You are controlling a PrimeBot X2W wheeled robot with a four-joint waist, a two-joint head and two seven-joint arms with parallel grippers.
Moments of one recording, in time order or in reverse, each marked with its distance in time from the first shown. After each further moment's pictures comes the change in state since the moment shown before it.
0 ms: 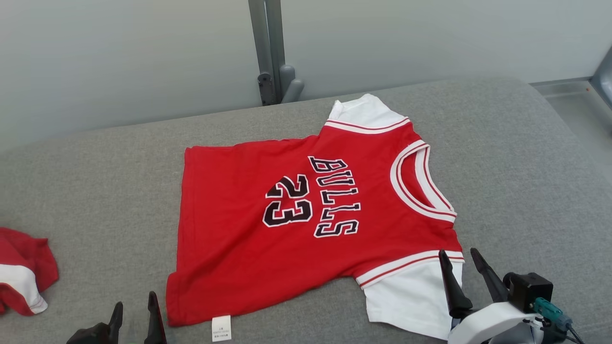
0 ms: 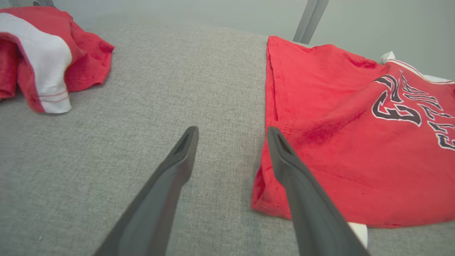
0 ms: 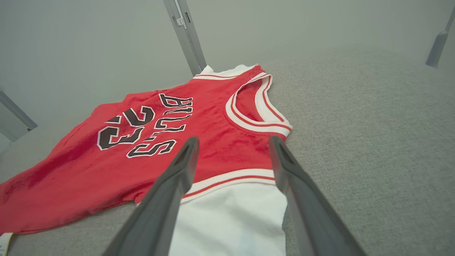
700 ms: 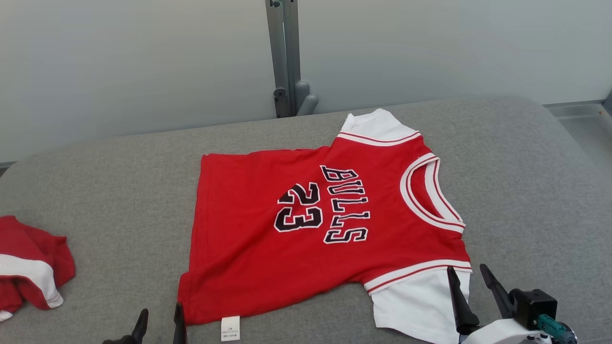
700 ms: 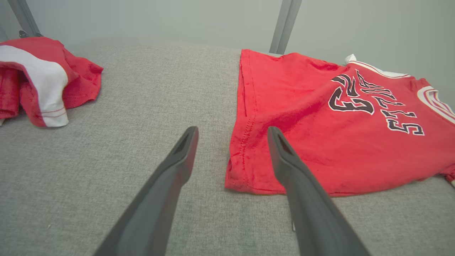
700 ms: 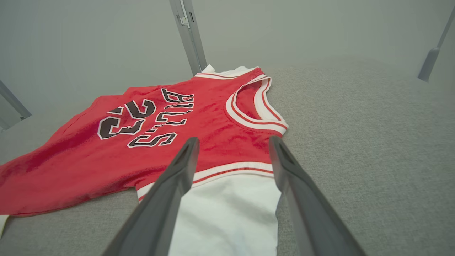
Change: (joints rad) left arm 0.105 0.000 -0.095 -0.144 0.040 0.001 0.000; right arm 0.072 0.018 -0.053 -0.030 -0.088 0.000 0.000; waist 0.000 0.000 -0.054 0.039
